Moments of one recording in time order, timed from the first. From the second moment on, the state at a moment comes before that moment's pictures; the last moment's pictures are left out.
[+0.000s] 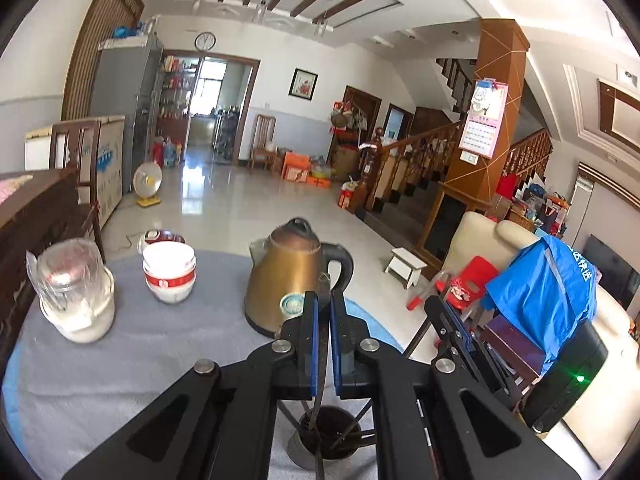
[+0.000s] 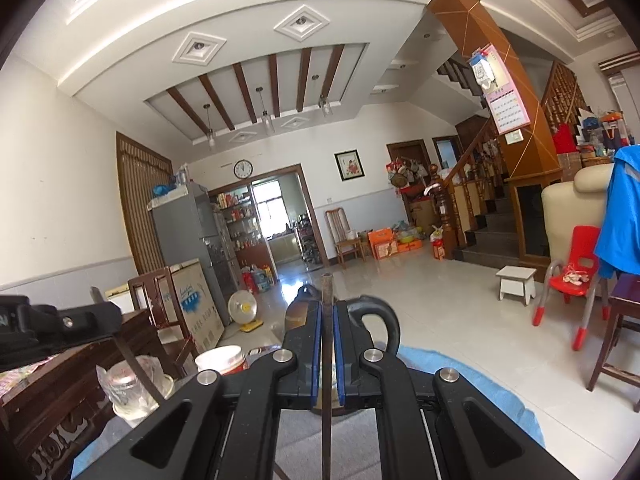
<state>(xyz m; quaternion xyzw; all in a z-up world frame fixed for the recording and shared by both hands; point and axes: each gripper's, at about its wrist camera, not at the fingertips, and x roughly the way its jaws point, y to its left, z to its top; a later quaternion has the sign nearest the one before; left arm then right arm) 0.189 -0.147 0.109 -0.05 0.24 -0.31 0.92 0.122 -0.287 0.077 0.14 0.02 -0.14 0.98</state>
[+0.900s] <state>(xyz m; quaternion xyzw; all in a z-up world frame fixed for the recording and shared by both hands) 0.169 -0.091 0.080 -0.01 0.27 -0.32 0.91 0.073 -0.296 0.043 0.17 0.13 -0.05 0.97</state>
